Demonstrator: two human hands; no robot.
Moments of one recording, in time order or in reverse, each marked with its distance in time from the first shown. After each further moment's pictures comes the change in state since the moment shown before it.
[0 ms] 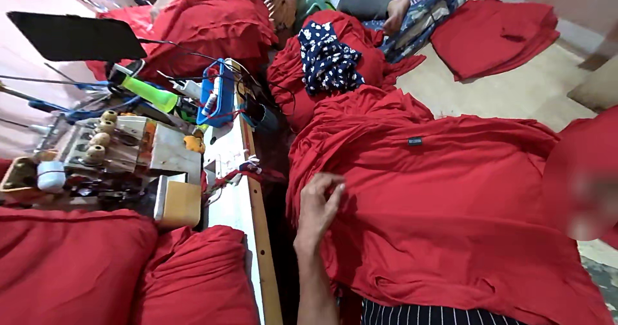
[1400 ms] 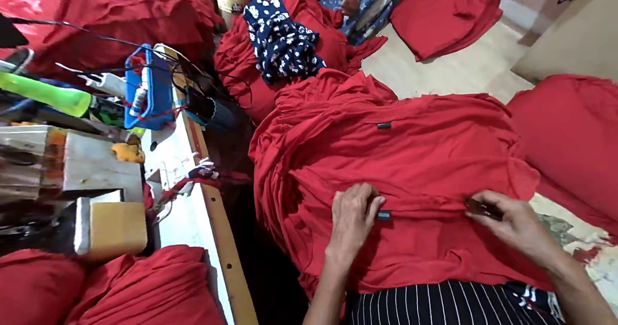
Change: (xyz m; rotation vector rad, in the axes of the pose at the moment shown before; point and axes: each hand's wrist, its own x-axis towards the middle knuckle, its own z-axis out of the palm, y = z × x) left_hand -0.031 0.038 0.094 0.049 -0.227 0.155; right_hand -0.064 0.018 0.055 -0.056 -0.247 -0.126
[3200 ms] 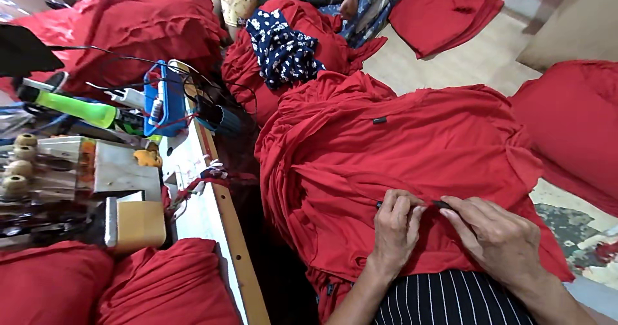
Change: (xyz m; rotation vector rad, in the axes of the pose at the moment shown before) left_hand -0.016 0.053 0.058 -0.324 0.333 0.195; right_hand -0.017 -0.071 0.046 -0.458 0.394 -0.331
